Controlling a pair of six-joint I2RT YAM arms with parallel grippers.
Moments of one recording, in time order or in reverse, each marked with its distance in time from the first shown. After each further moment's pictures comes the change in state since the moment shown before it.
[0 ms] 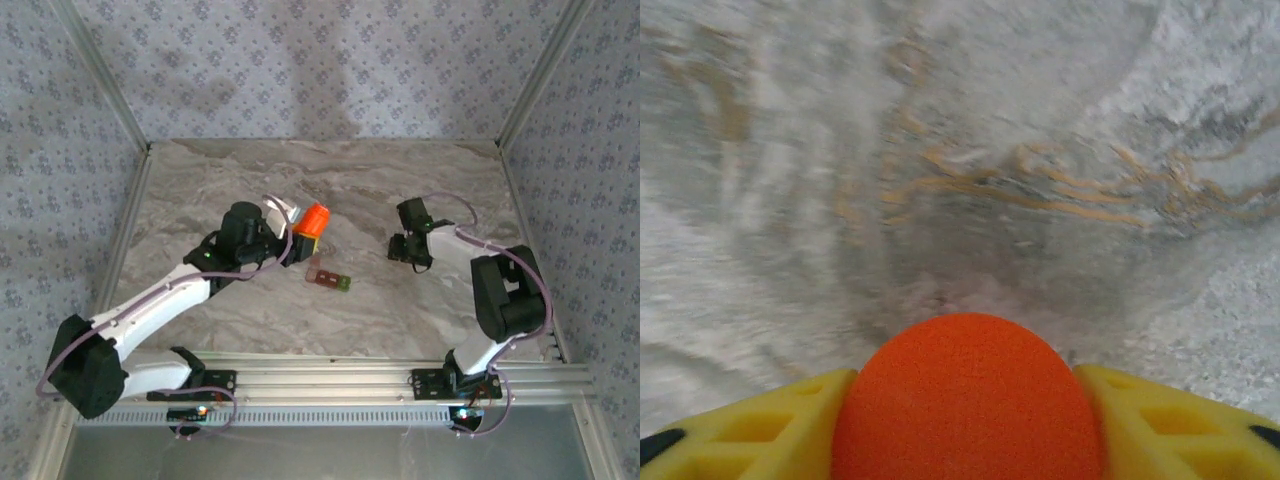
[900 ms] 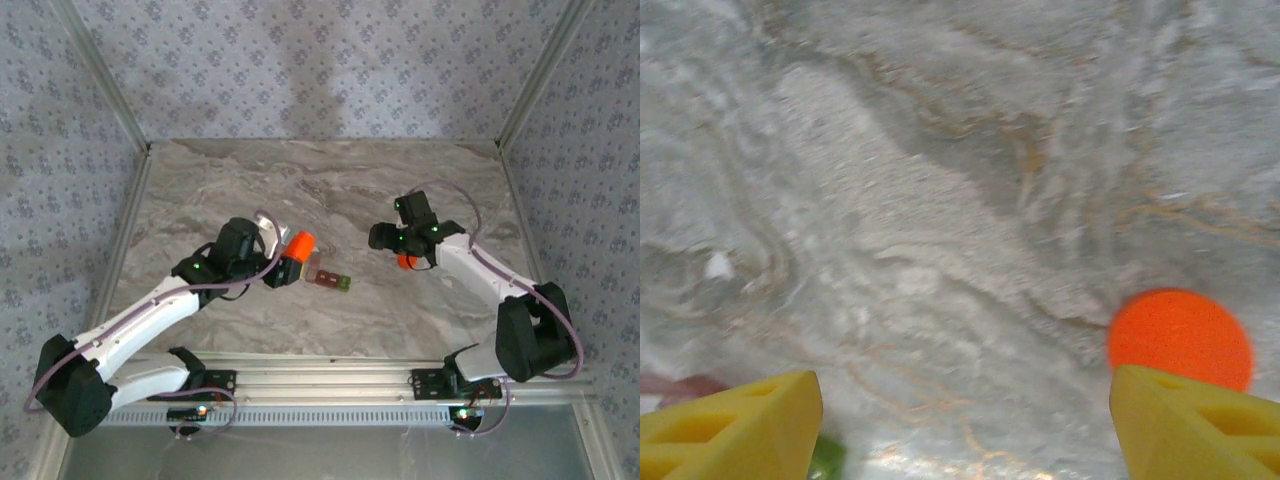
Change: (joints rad) left arm -0.026 -0.103 -0.047 -0.302 -0.037 -0.092; right arm 0.103 -0.249 0.037 -0.038 -0.166 0.023
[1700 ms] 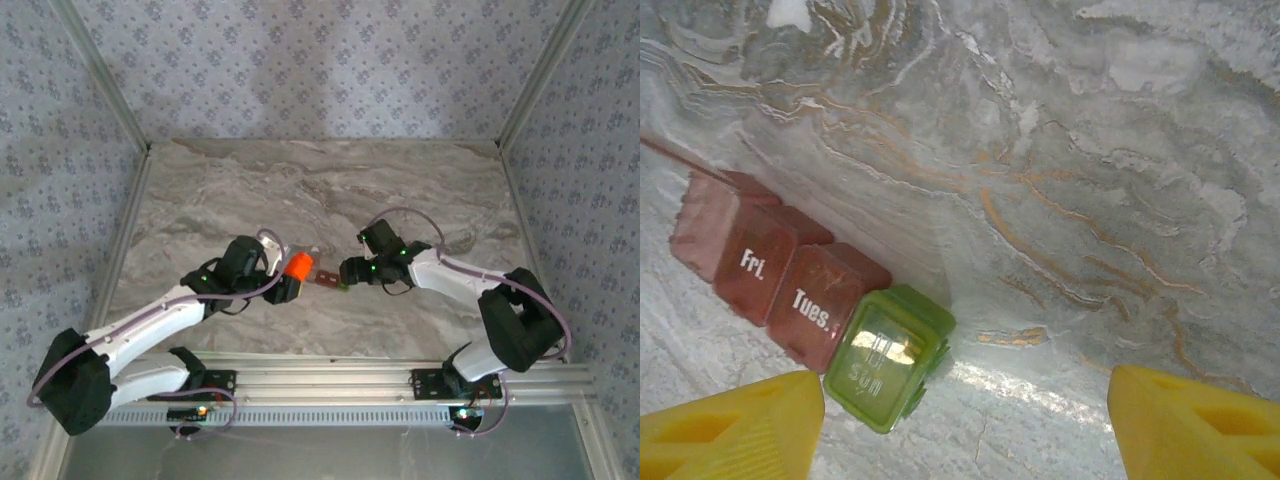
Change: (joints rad) left arm -0.023 0.015 -0.151 0.072 -0.006 -0.049; right arm 0.227 0.091 -0.123 0.109 -0.077 0.029
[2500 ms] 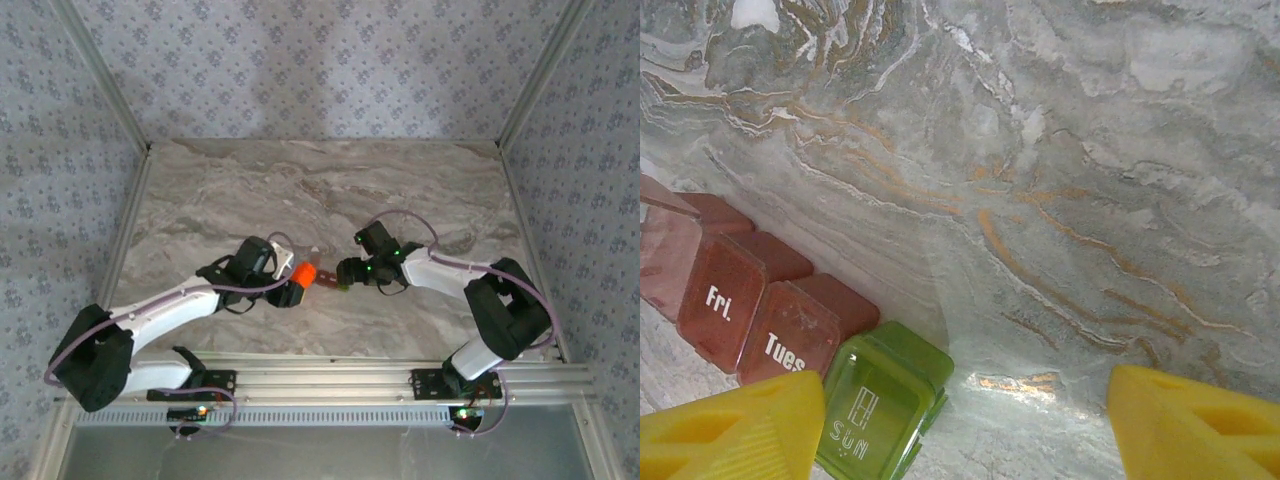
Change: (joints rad) left arm 0.000 0.149 0.016 -0.008 0.042 0.024; right arm 0.005 0.072 -0.002 0.069 -0.004 0.029
